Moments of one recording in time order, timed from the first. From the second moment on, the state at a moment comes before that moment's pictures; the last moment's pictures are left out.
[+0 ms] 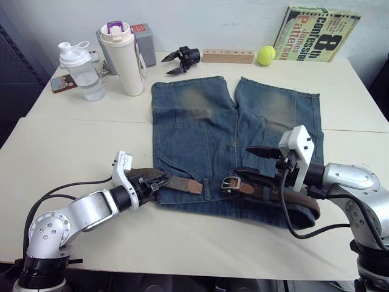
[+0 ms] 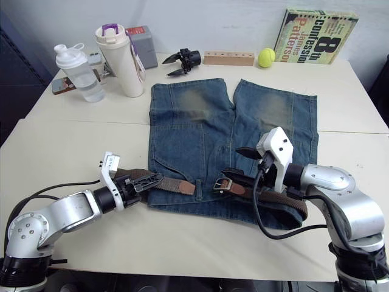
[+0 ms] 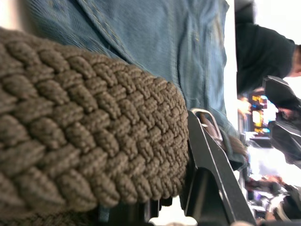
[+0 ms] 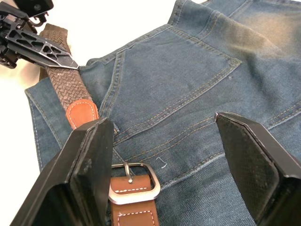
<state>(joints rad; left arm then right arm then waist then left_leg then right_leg) -0.14 0.65 0.10 -0.39 -1.96 0.89 0.58 -0.30 -0.67 -0.17 -0.54 0.57 0.83 0.83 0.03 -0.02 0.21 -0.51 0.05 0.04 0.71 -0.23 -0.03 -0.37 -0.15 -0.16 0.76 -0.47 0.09</state>
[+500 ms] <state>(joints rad) -0.23 0.70 0.01 -0.43 -1.96 0.83 0.65 -0.30 -0.67 -0.16 -0.54 0.61 0.83 0.78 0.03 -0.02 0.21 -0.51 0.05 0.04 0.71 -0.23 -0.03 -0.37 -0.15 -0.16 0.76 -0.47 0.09</state>
